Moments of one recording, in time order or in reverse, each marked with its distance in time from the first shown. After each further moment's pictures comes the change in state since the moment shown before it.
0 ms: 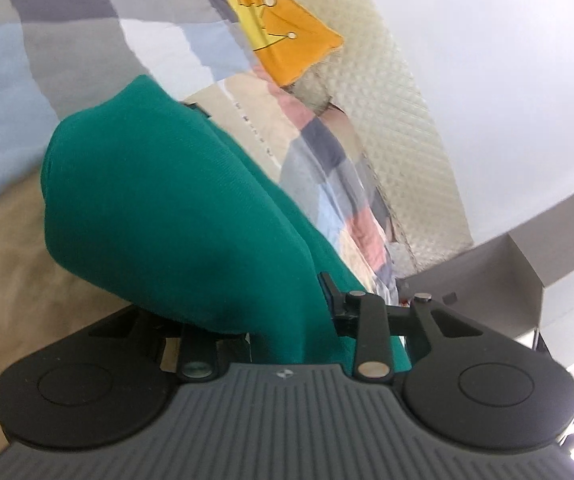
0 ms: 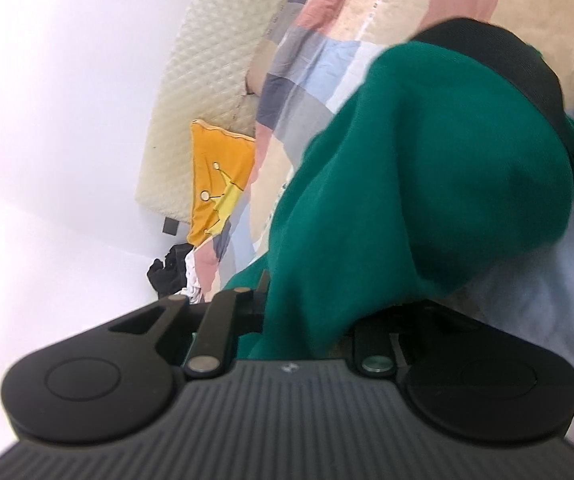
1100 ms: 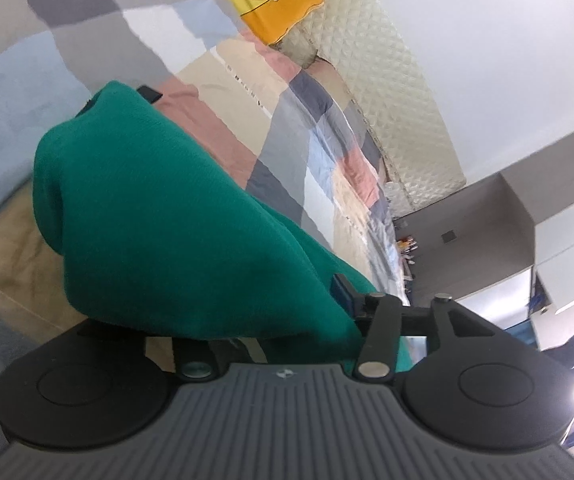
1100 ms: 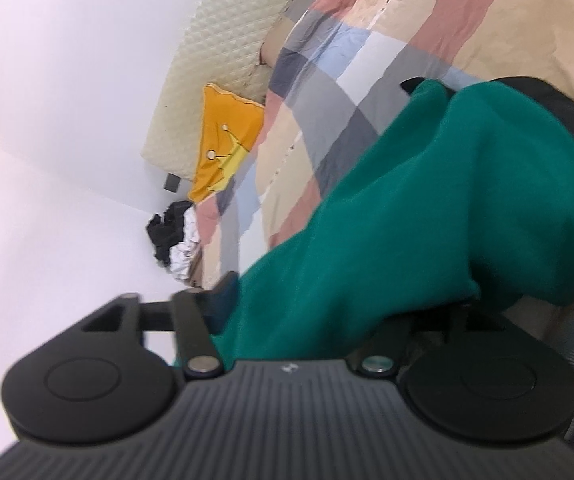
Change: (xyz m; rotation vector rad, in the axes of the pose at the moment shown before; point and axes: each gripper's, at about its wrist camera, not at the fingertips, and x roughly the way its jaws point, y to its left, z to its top) left arm -0.125 0.001 -0.039 0.041 0.161 0.013; right arm -0.074 0.028 -0.028 -0.041 0.096 -0.013
